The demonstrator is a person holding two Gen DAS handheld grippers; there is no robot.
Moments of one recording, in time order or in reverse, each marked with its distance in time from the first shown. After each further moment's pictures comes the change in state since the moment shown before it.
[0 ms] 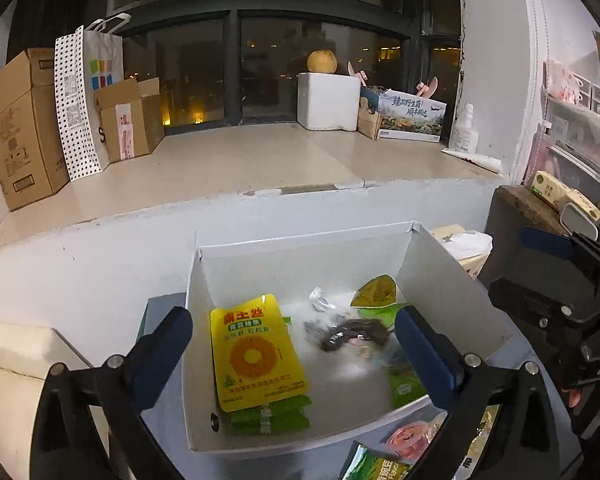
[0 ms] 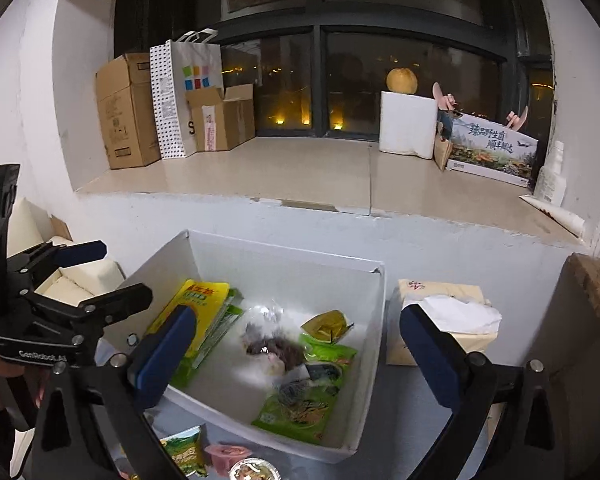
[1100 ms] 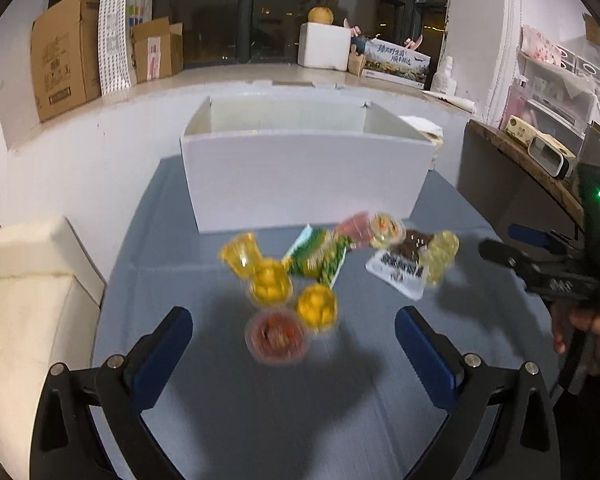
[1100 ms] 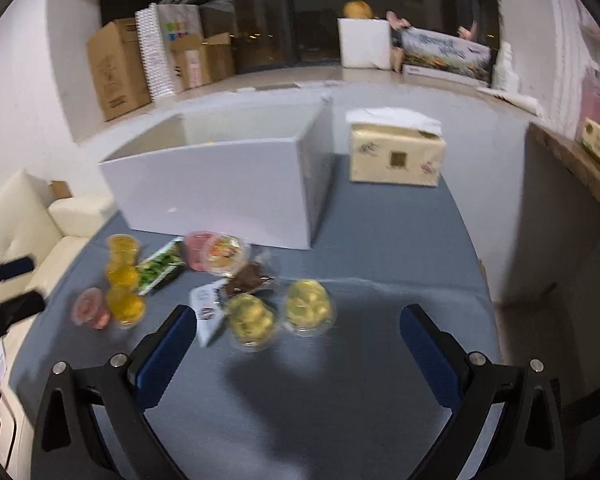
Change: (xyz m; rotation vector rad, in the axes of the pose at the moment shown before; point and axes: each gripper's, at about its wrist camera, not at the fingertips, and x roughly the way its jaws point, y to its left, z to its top) left arm -0.113 -0.052 -0.193 -0.077 0.138 0.002; right arm -0.066 -0.037 -0.181 0.120 0.166 -0.013
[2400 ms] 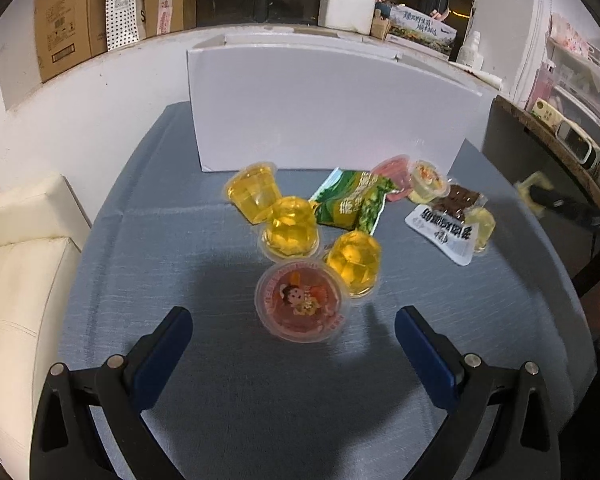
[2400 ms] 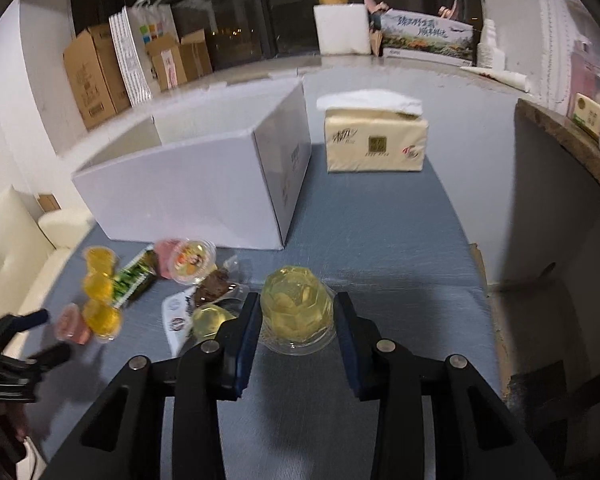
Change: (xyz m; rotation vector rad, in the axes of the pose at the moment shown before) left arm 0.060 0.016 -0.024 -0.042 0.112 0.037; right arm -0.009 -0.016 0.009 0.058 0.003 -0.018
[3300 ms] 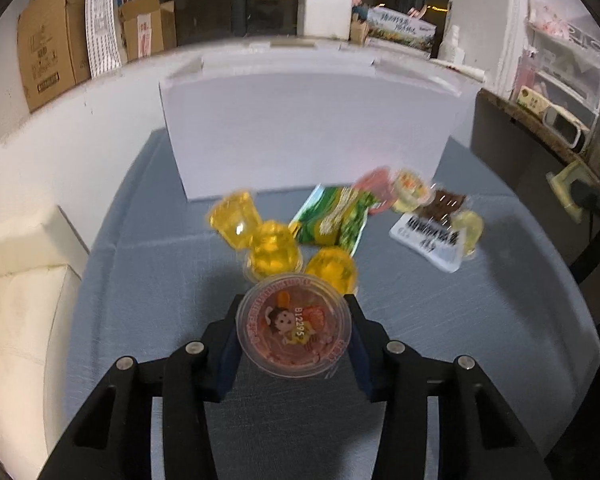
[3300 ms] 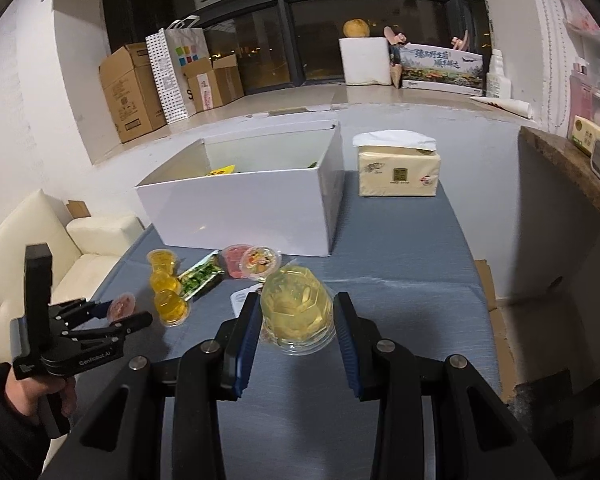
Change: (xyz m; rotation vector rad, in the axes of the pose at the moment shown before) left arm -0.016 -0.014 0.012 0.086 -0.056 -0.010; right arm -0.053 0.037 -0.011 -0.039 -0.062 0.069
